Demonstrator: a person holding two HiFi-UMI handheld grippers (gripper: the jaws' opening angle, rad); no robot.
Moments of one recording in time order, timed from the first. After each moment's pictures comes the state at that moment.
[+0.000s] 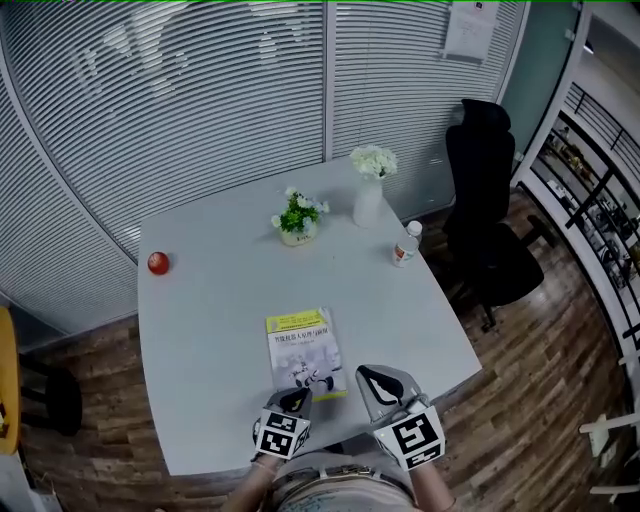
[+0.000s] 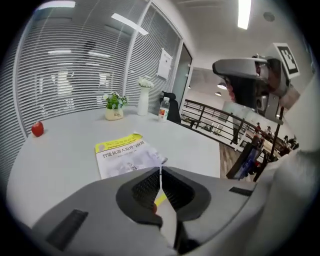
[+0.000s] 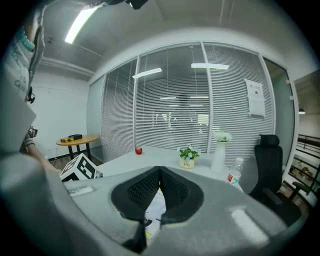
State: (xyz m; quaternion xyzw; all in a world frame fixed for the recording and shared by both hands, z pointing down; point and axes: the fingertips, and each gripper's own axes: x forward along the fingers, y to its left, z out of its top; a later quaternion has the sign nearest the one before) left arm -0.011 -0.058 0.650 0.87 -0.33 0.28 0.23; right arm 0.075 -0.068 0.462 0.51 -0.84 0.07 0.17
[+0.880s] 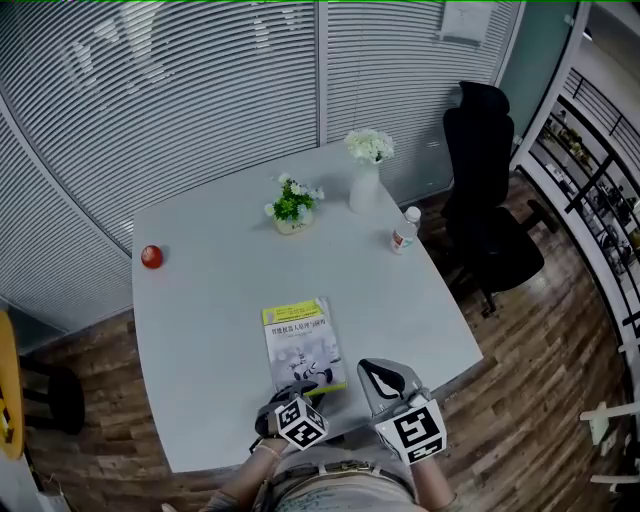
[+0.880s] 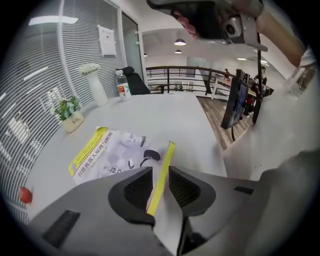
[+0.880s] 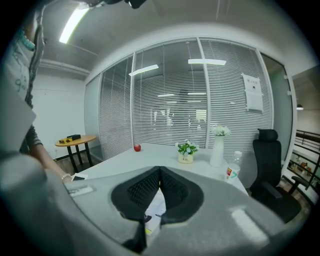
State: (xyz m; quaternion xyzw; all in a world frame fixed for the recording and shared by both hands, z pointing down) left arm 0.017 -0.034 0.720 0.86 -0.16 0.48 0.05; right arm 0.084 -0.073 0.481 0.52 -0.83 0.09 0.17
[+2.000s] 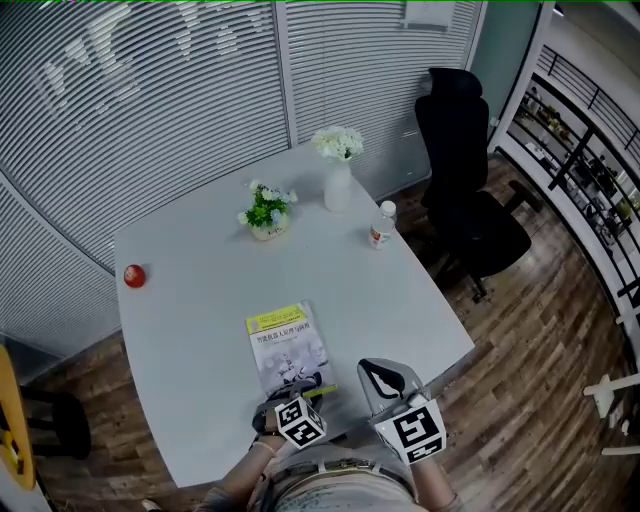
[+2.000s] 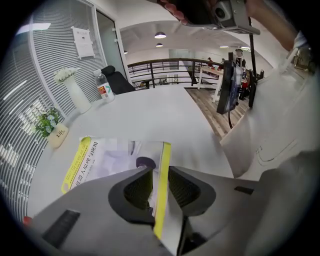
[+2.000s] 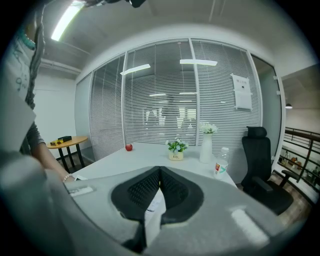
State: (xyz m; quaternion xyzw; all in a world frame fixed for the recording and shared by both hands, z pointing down) left arm 0.041 -0.032 0.736 0.86 -0.08 0.51 -0.01; right arm 0.121 -0.067 0.483 0.56 -0.80 0.10 0.17
